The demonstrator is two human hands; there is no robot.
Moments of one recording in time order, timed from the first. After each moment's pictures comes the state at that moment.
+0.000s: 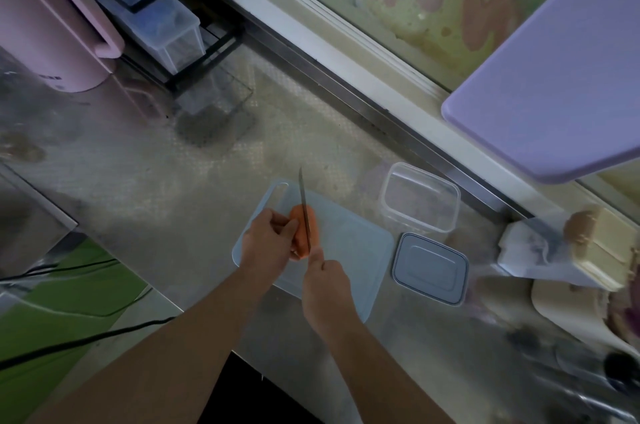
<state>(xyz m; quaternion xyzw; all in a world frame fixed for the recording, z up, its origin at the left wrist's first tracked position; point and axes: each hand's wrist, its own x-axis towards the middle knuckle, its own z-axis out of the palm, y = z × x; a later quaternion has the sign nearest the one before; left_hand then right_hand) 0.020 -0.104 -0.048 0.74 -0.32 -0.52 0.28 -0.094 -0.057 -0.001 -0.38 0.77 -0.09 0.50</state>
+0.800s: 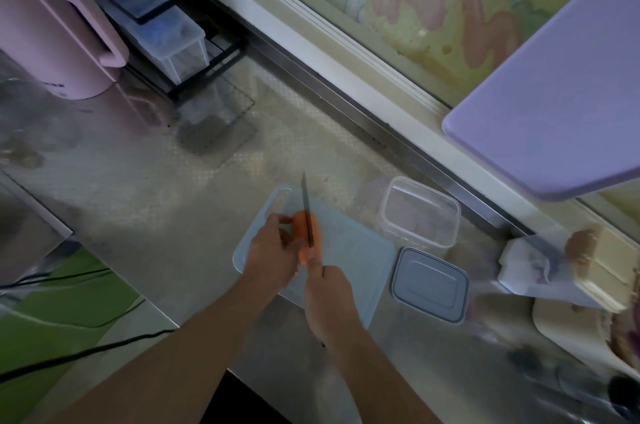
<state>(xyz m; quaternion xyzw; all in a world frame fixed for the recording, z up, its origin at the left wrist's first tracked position) 0.013 -0.110 -0.052 0.73 -0.37 -0.51 0.26 -0.099 -0.066 -0.007 -0.42 0.75 -0.09 0.51</state>
